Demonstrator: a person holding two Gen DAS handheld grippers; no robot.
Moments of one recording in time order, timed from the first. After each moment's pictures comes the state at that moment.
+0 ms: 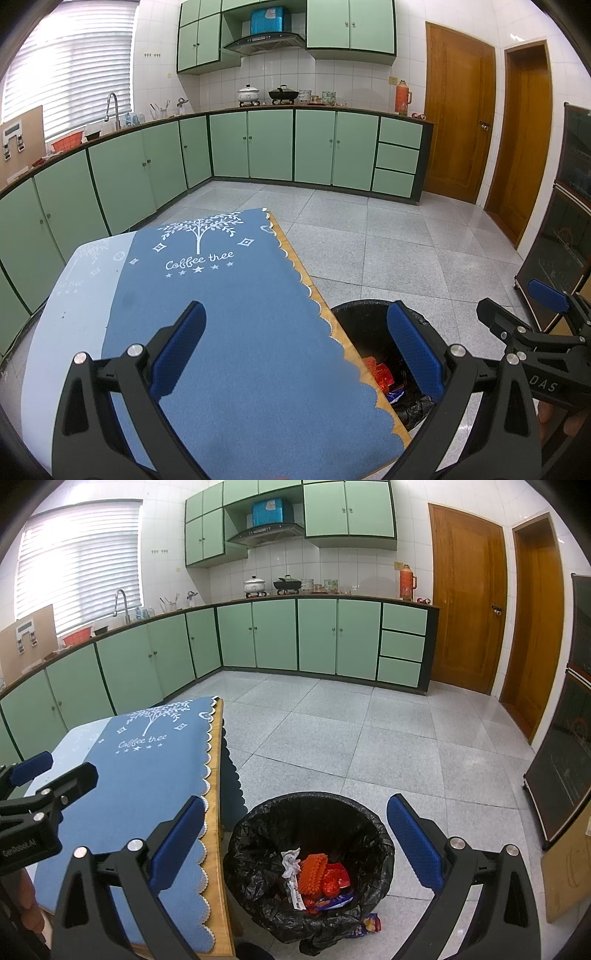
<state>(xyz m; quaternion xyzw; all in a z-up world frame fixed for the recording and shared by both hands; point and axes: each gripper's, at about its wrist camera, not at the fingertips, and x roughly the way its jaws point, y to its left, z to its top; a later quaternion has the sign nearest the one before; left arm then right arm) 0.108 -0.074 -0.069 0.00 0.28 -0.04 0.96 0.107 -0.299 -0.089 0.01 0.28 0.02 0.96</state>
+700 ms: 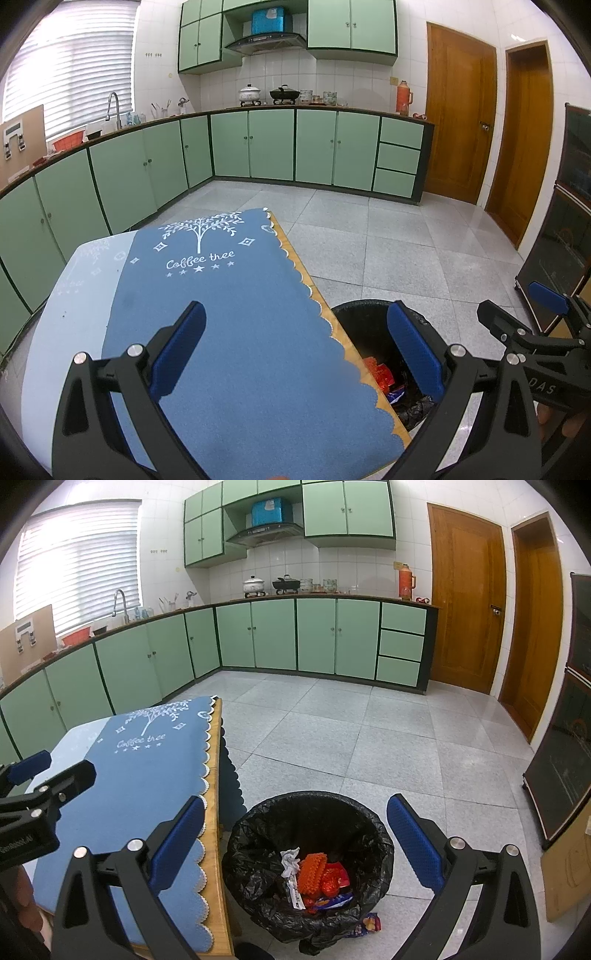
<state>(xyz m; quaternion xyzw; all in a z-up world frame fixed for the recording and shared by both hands) 0.108 -0.076 -0.064 0.00 0.28 -0.03 0.96 0.111 -0.304 -0.086 0.02 0.28 0.02 0.96</state>
